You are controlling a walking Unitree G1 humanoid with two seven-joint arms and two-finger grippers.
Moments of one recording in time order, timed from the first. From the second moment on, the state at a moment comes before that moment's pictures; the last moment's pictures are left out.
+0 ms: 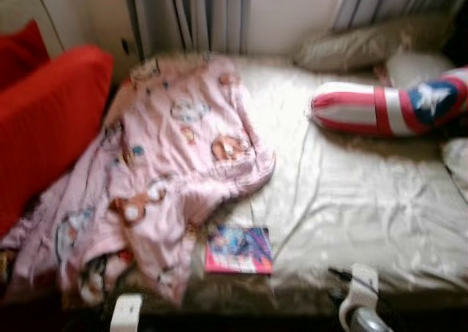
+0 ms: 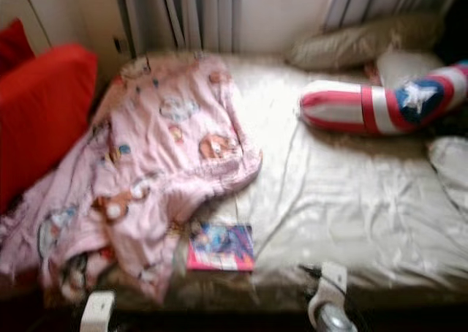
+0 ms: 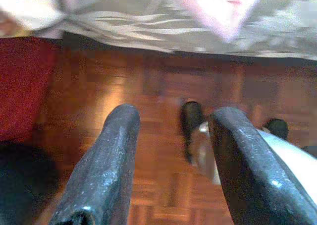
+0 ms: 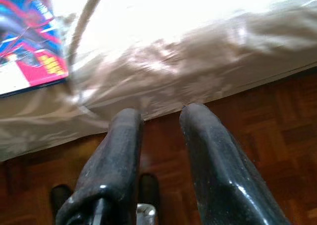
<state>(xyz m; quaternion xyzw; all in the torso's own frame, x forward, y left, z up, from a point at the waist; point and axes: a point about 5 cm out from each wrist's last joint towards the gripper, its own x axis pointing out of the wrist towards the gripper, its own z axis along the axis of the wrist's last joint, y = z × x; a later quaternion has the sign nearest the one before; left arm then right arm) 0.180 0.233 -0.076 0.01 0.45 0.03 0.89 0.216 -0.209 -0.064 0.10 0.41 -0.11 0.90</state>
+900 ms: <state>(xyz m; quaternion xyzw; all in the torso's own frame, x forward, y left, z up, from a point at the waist) 0.166 0.231 -0.083 0.01 0.46 0.03 0.89 0.206 -0.216 -0.067 0.07 0.42 -0.07 0.90</state>
